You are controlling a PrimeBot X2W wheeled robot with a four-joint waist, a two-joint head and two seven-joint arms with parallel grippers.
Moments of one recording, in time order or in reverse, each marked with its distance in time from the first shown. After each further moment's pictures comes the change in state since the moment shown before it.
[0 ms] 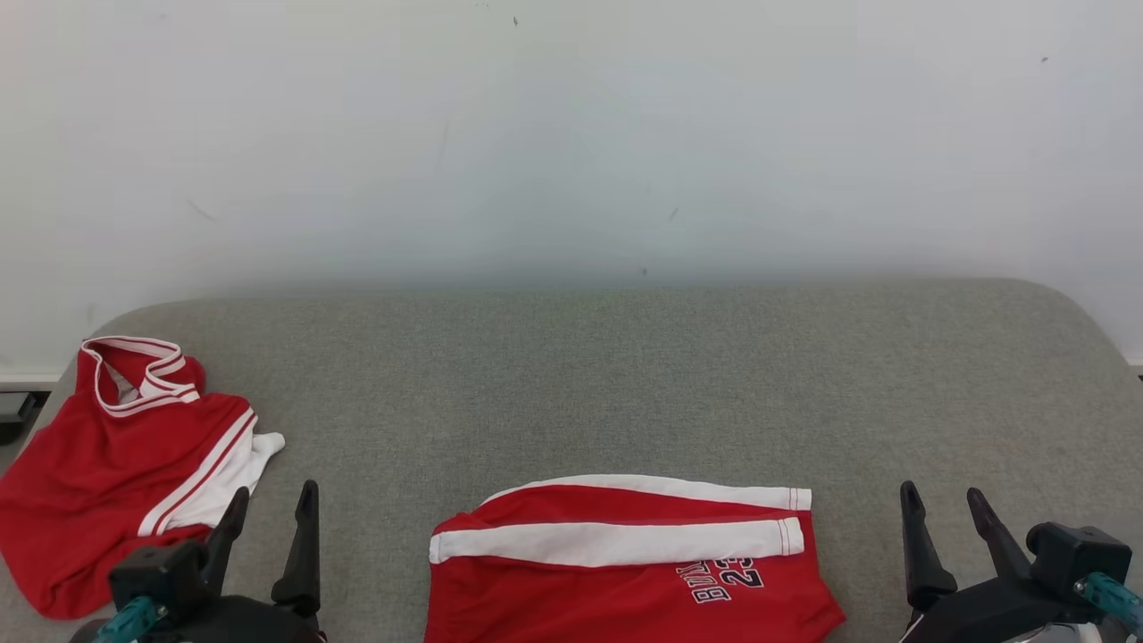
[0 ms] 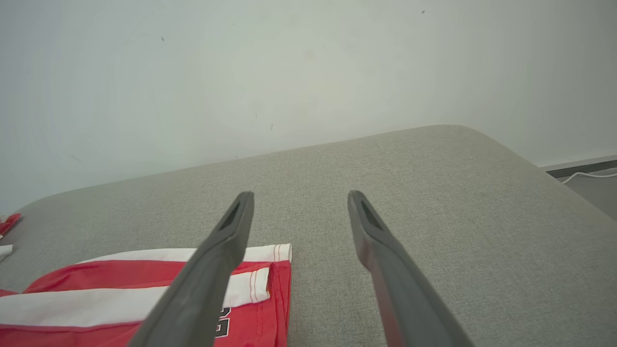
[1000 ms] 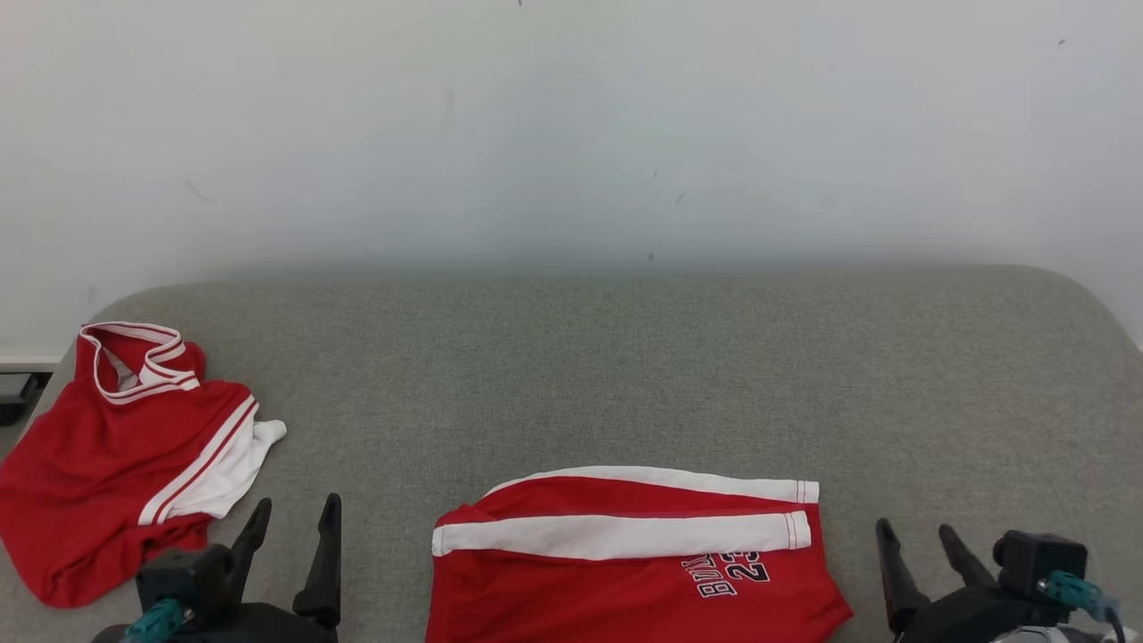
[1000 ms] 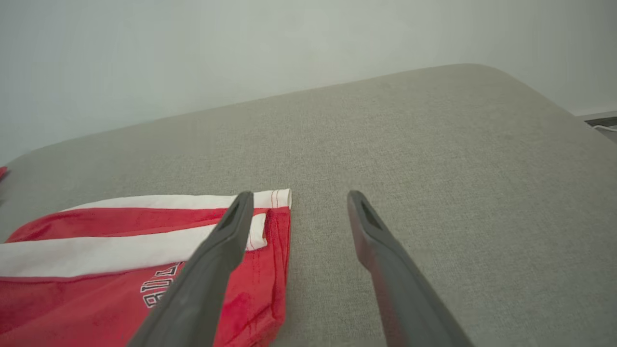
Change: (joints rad) left arm 0.040 -0.032 0.021 -0.064 0.065 0.000 0.084; right arm -0.016 0.000 0.022 0.091 0.017 0.016 0.062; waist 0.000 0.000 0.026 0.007
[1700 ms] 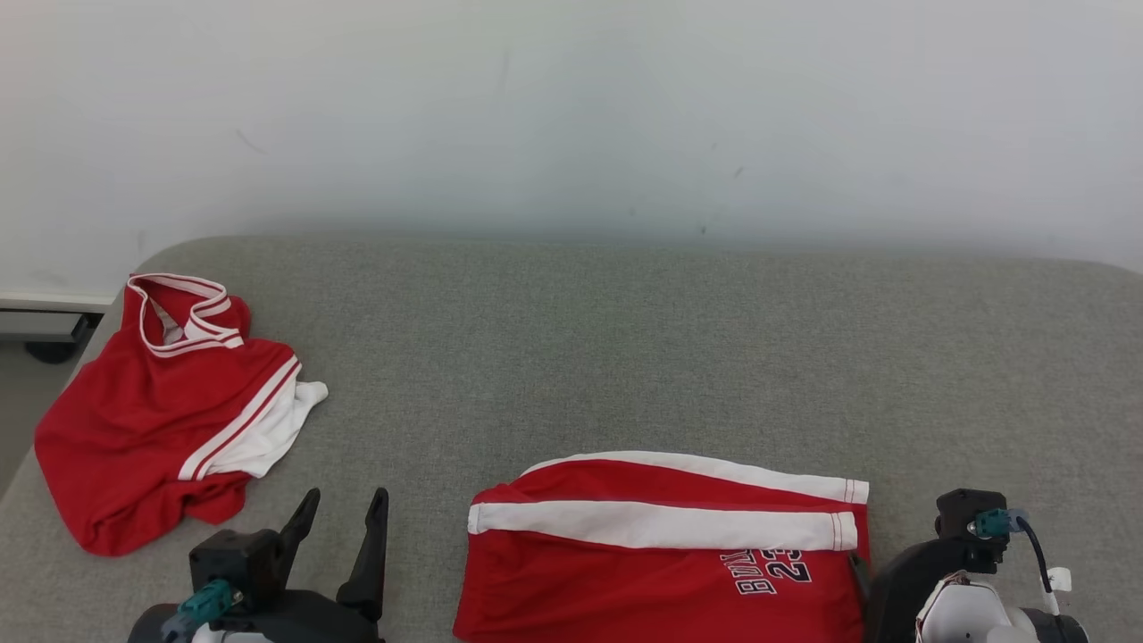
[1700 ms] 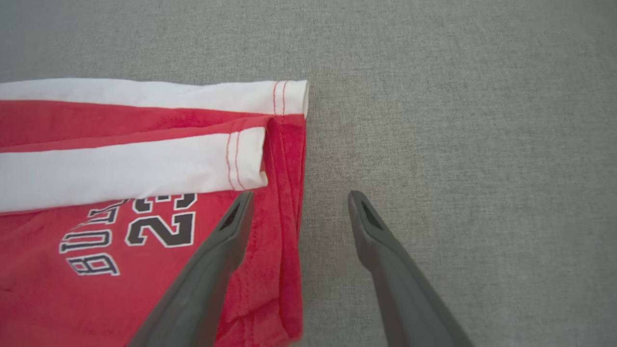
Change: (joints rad) left arm -0.034 -0.029 -0.054 -0.003 0.026 -0.006 0.049; right arm -0.203 -0.010 0.049 0.310 -0.018 -0.025 0.282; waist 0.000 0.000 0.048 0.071
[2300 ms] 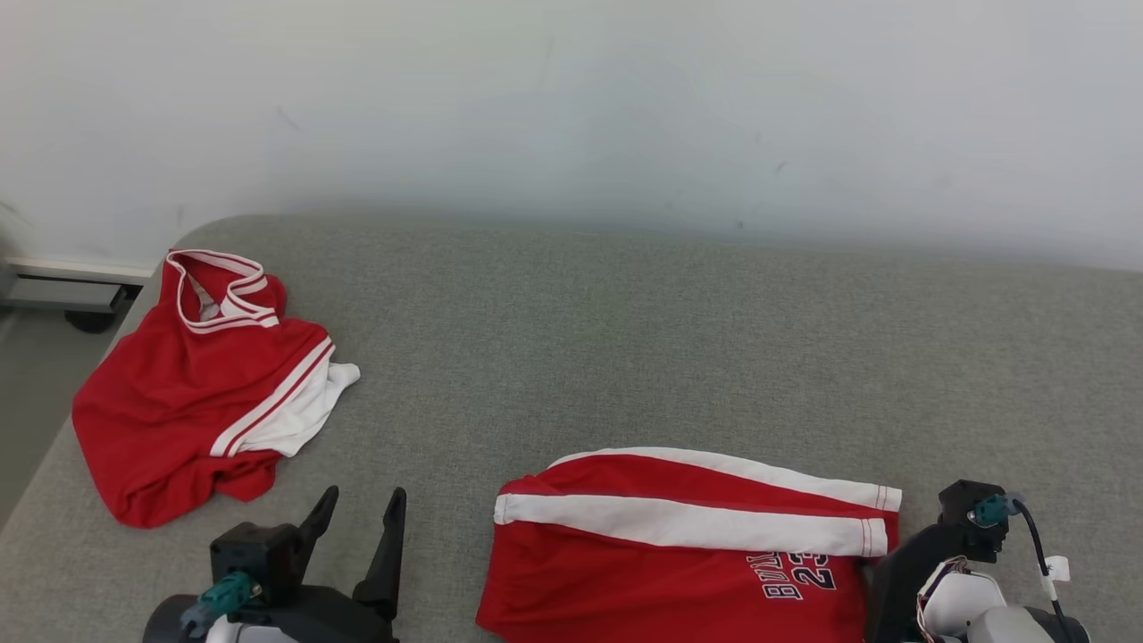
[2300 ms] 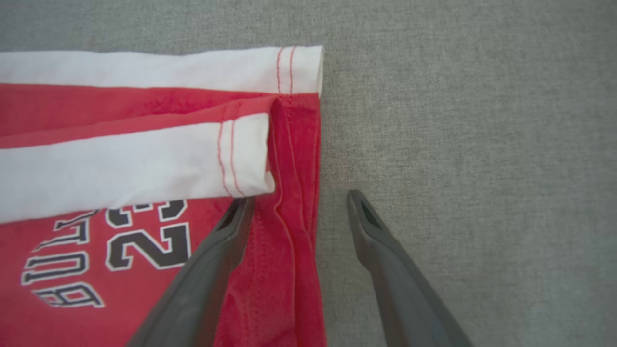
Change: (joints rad) left arm -0.016 -0.001 -0.023 0.003 0.007 -0.010 0.018; right arm -0.073 0.015 -0.020 0.138 0.000 -0.013 0.060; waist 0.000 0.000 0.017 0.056
